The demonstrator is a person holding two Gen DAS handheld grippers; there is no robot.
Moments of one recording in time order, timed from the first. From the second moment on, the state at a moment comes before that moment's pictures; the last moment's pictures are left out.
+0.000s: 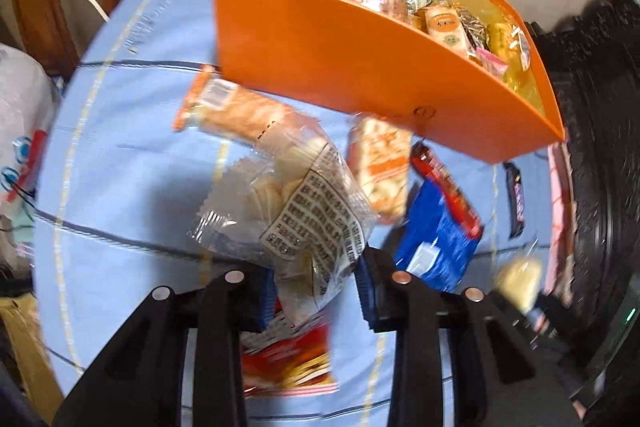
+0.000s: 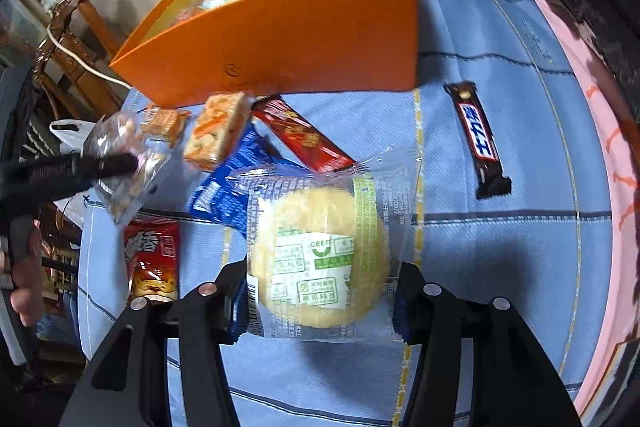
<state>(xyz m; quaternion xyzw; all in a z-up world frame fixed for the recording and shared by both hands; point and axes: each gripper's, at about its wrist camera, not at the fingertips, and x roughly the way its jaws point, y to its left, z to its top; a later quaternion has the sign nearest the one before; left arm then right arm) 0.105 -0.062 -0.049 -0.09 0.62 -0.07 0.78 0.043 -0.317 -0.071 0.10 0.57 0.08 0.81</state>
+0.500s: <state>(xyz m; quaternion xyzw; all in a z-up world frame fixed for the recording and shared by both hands) 0.128 -0.051 0.035 -0.08 0.54 -0.11 0.83 0.076 -0.321 0.000 0.09 0.50 0.11 0.86</state>
